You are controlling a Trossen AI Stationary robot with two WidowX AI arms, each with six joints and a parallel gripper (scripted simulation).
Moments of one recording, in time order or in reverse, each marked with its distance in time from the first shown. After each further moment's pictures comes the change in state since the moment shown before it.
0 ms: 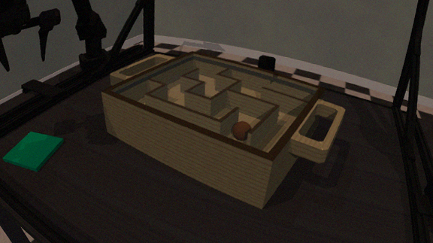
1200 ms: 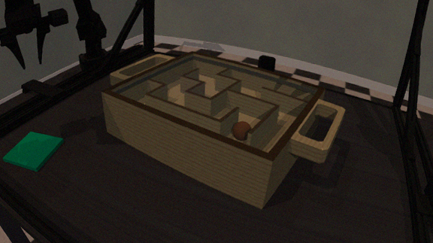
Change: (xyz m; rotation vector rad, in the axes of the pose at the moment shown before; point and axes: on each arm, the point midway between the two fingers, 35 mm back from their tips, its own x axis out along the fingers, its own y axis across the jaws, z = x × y) left arm 0.013 0.006 0.009 -0.180 -0.029 -0.019; right arm 0.003 0.016 0.005 -0.126 0.003 -0.003
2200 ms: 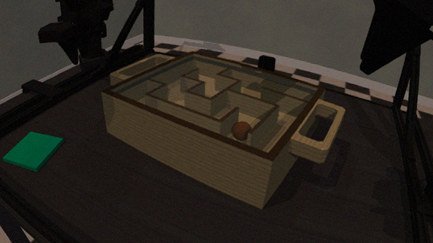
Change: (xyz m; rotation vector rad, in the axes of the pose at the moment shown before) left arm 0.109 -0.008 0.088 -1.134 0.049 -0.319; right arm 0.016 0.108 0.016 -0.856 0.017 -0.016
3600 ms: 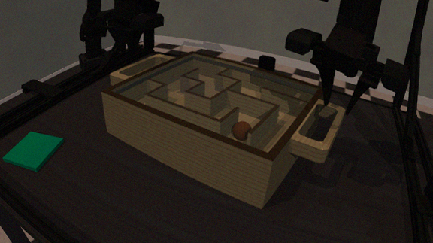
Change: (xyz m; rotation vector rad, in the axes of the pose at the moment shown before) left arm 0.121 -0.132 -0.011 -1.404 0.240 0.221; right arm 0.023 0.101 0.072 -1.054 0.025 -0.012
